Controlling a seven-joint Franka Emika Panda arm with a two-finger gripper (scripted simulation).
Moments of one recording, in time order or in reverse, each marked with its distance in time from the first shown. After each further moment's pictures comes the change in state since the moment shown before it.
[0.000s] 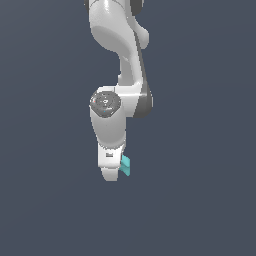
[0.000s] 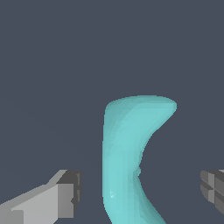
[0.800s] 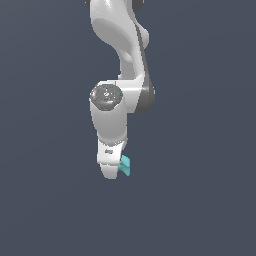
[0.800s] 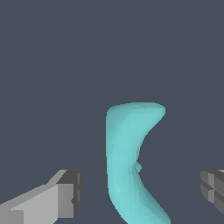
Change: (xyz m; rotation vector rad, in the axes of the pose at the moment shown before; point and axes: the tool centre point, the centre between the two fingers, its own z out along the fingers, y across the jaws) arm 0.004 -0.002 -0.018 0.003 0.001 0.046
